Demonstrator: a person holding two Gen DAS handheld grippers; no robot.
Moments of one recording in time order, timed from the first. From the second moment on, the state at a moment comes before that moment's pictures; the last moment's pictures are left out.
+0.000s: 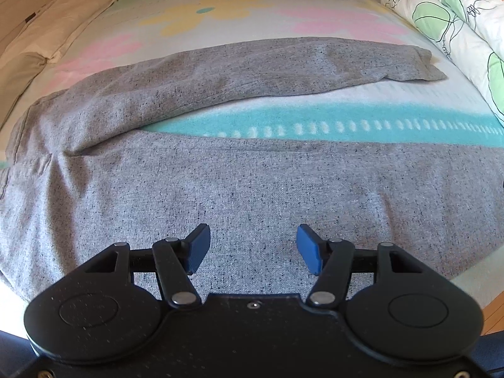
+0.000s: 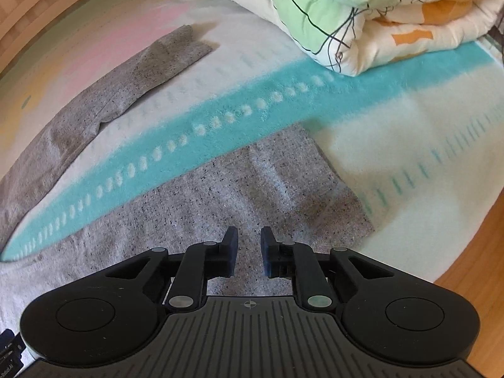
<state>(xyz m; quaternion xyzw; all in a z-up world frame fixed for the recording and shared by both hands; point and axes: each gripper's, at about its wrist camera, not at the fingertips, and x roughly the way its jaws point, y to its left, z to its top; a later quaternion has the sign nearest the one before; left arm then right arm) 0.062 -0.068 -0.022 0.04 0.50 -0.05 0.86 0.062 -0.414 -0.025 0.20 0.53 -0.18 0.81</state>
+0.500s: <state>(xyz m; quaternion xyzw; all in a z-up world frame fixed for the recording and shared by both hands) 0.059 -0.073 -0.026 0.04 0.51 -0.07 0.85 0.045 -0.445 -0.045 0.21 0.55 -0.25 0.77</state>
